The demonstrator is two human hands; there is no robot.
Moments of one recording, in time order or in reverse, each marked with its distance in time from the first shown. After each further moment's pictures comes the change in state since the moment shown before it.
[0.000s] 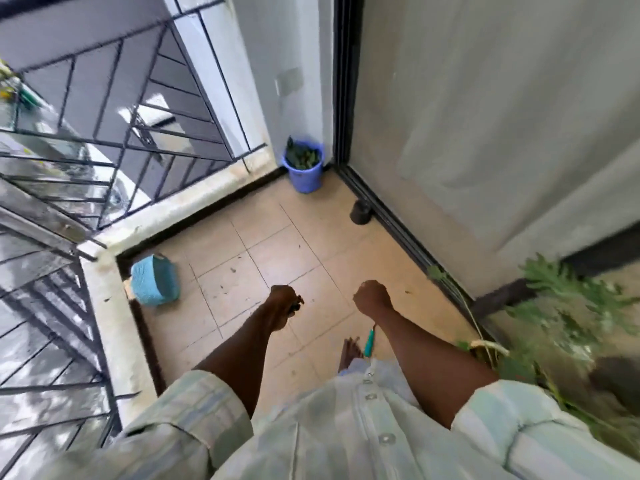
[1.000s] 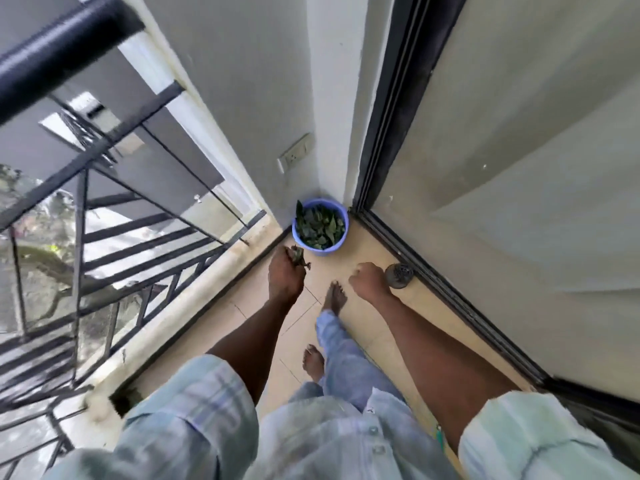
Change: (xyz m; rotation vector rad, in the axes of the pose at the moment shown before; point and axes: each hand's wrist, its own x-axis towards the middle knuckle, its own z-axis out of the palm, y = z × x) left_hand 0.421 0.517 -0.068 0.569 0.153 0.484; right_hand 0.502 -0.346 -0.194 0.305 -0.014 0.244
